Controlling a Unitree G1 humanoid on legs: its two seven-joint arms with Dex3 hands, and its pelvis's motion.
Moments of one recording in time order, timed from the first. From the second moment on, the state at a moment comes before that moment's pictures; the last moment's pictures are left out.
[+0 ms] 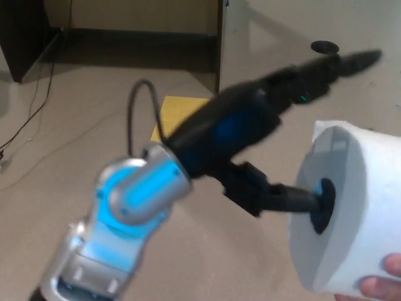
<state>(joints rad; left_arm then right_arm) -0.65 0.24 -0.27 -0.43 0.20 0.19 -0.49 -0.31 -0.39 0.27 1.28 -0.36 -0.23 0.03</state>
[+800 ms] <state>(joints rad) -0.19 0.47 0.26 -0.36 -0.11 0.20 -0.61 -0.32 -0.42 0.25 1.29 -0.36 -0.23 0.03</state>
